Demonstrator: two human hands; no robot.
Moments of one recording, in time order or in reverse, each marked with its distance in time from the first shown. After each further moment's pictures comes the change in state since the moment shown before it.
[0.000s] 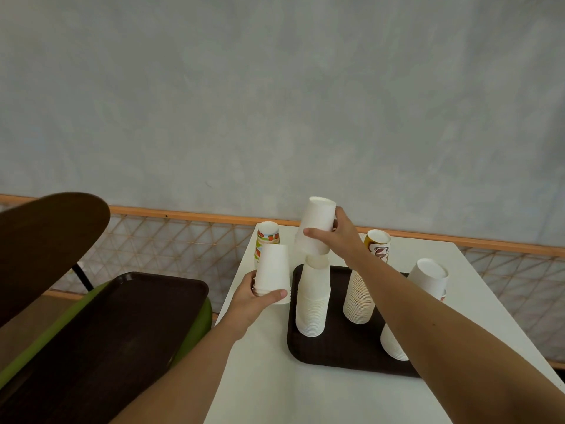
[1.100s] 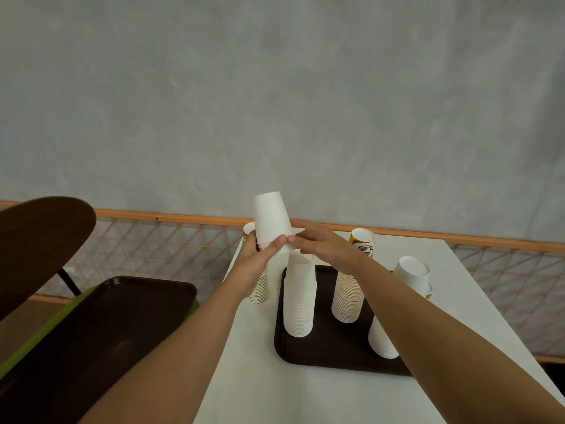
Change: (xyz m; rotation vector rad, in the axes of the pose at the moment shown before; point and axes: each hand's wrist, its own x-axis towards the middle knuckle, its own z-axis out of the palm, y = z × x) left_hand 0.023 0.073 0.040 -0.178 -0.058 0.196; right_hand -0.017 -0.007 -0.018 -0.061 -0.450 -0.030
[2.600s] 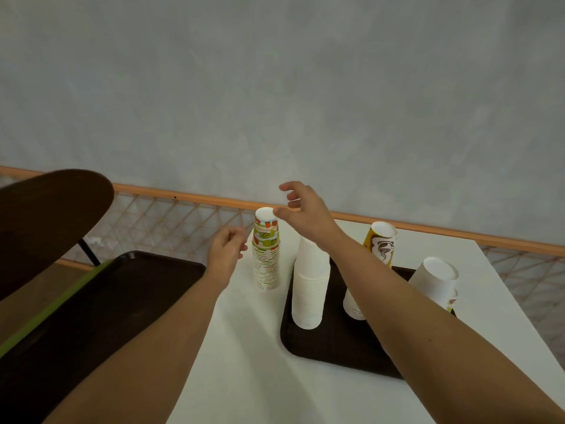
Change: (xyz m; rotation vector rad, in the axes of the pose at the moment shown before) left_hand 0.010 -0.029 -0.056 0.116 0.427 -0.007; right_hand 0.036 -0.035 0.031 -0.098 0.255 -0.128
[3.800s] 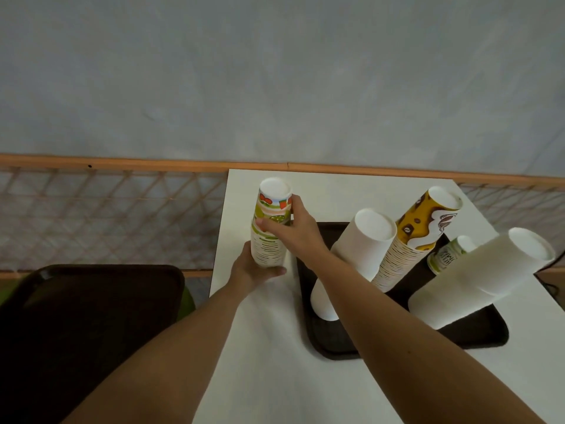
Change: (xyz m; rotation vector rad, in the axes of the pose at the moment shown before) left_hand 0.106 -0.158 0.029 0.330 -0.555 -0.261; right_hand 0.064 0.107 0.123 0.123 0.202 0.432
